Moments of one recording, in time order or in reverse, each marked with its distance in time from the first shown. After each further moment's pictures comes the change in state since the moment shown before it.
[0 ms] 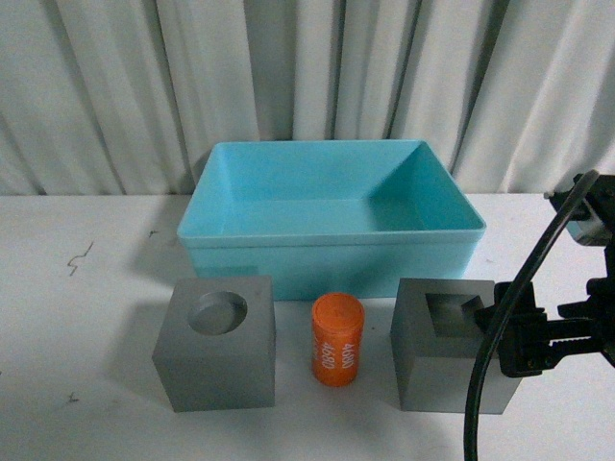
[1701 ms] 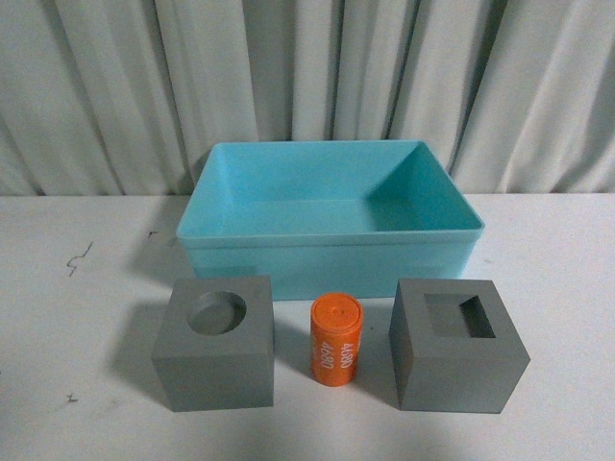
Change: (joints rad) left arm 0.000 0.000 0.000 0.000 0.000 0.000; right arm -0.161 -1.813 -0.638 -0.463 0.135 -0.053
